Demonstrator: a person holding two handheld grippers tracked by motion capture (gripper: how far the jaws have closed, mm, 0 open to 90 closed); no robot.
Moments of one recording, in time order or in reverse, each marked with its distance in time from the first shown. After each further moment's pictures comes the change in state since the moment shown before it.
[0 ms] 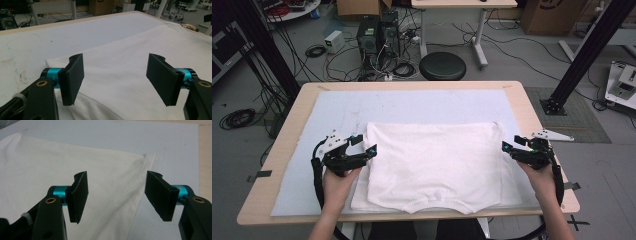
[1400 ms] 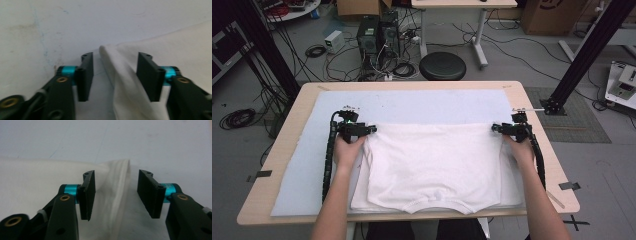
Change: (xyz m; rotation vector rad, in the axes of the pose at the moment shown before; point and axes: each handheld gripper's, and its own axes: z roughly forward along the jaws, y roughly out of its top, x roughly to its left) left arm 0.095 0.010 0.104 0.388 0.149 -0.201; right arm -0.054 0.031 0.110 0.214 -0.100 0.179
